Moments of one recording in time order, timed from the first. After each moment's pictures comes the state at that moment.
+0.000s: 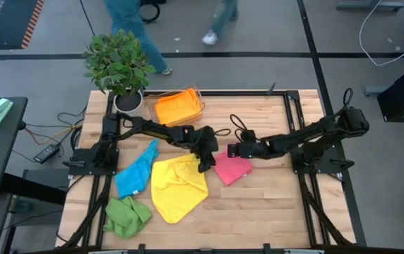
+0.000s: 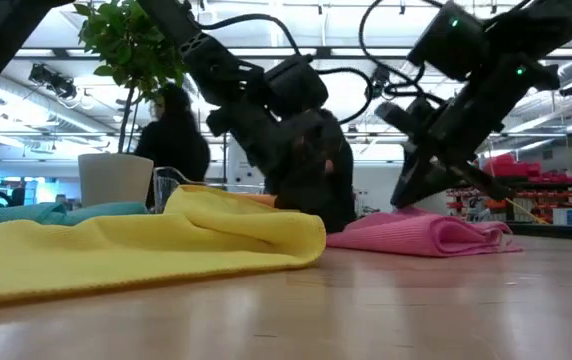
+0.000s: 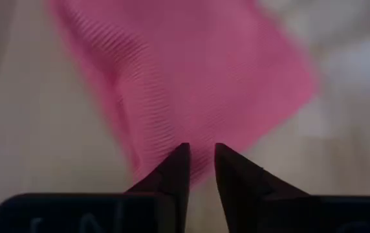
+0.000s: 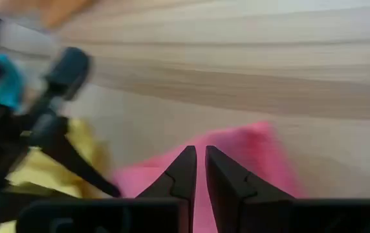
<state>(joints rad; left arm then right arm) 0.12 2.07 1.24 -0.02 0.39 -0.15 0.08 1.43 0.58 -0.05 0.43 1.38</state>
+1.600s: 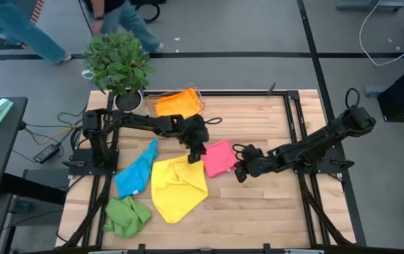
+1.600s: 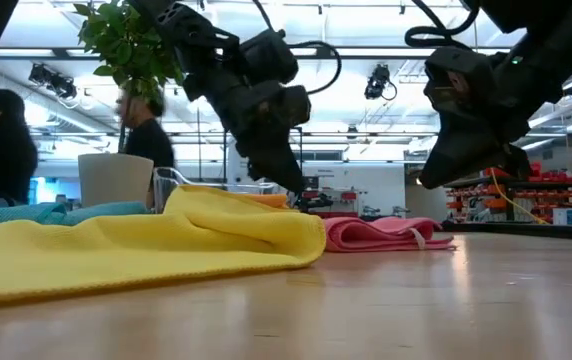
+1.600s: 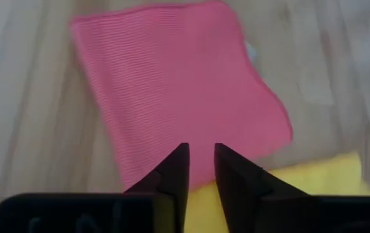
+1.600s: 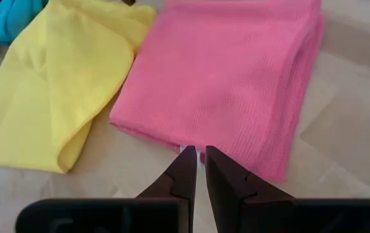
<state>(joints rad) 0.20 1.85 1.16 -0.21 0.32 -0.01 0.33 1.35 0.58 -0.12 0.43 1.11</state>
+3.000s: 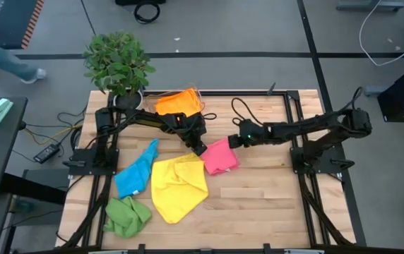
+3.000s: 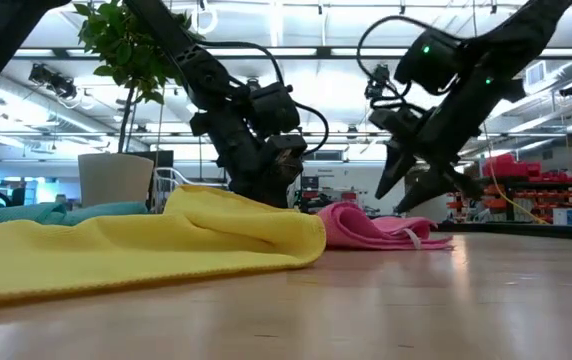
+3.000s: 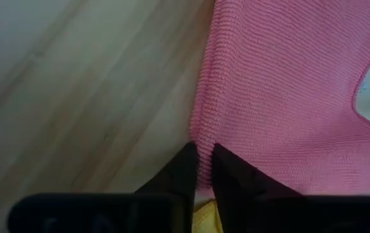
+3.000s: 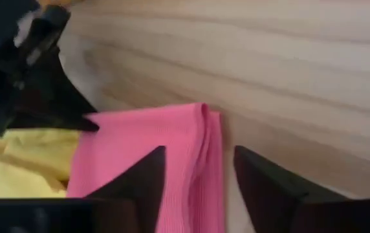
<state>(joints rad) 0.26 2.01 1.17 -0.24 0.38 -0.47 -0.17 1.39 0.58 -0.05 0.14 1.09</state>
